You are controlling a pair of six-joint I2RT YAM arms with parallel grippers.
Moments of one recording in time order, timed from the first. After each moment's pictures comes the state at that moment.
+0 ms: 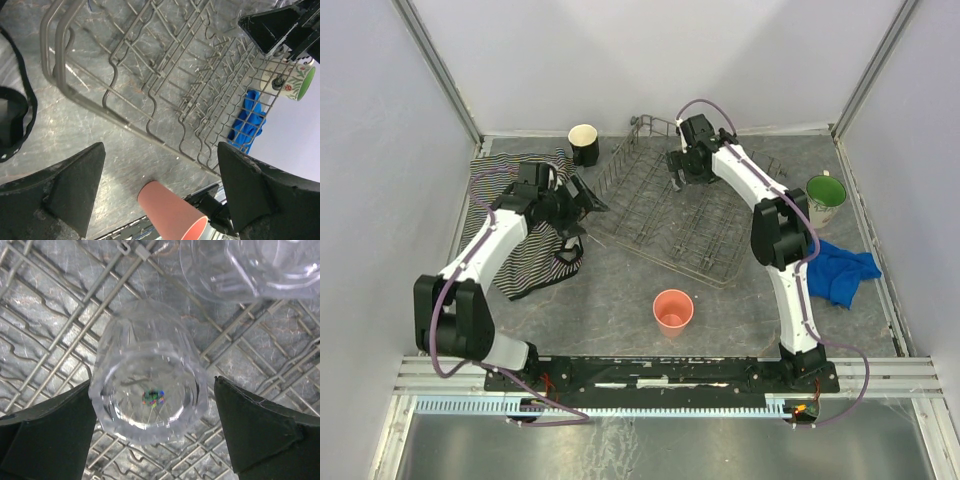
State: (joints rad) left arm -0.17 1.48 1.11 -0.49 0.41 -0.79; right arm 0.40 2.35 2.15 -0.81 0.12 0.09
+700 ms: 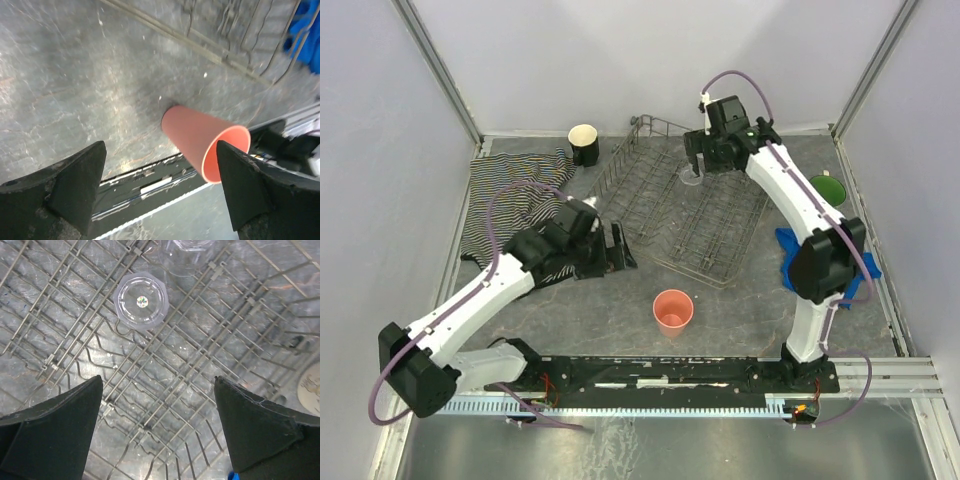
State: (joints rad) left arm -0.59 1.14 1.02 -0.76 0.13 -0.77; right arm 0.40 1.94 1.92 -0.83 0.14 0.13
